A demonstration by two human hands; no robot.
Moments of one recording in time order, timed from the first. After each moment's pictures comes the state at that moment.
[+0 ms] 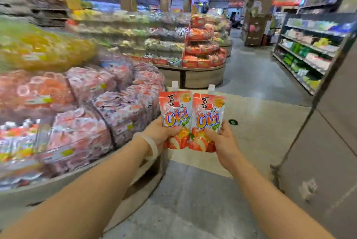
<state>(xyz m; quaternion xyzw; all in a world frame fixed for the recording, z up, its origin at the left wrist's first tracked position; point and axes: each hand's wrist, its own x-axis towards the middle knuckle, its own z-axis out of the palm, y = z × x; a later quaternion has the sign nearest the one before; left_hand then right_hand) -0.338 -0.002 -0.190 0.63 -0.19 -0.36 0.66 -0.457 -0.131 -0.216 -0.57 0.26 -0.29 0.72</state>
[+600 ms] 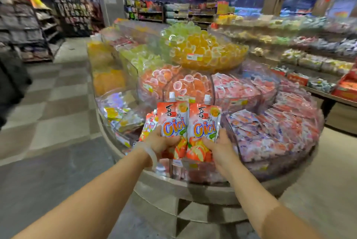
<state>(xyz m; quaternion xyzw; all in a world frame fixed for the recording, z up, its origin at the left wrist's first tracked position) -0.105 0.300 -0.222 0.67 0.06 -0.11 0.73 -0.102 0.124 -0.243 -0.63 0.03 -0.01 0.77</state>
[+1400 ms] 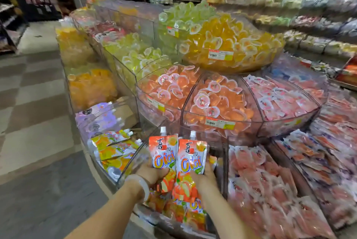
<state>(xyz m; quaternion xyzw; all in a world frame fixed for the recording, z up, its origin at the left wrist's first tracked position) 0.132 0.450 -0.337 0.73 0.19 -0.16 0.64 0.107 0.293 -0.349 -0.67 0.24 0.05 0.70</state>
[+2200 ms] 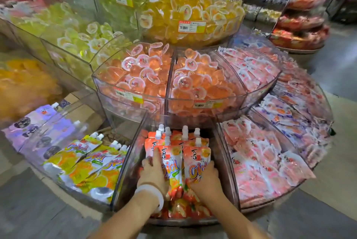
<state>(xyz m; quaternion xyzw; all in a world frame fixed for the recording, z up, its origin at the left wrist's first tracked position) 0.159 0.451 -0.364 0.95 -0.07 -0.25 0.18 0.095 0.317 -0.380 -0.85 0.36 0.12 0.37</state>
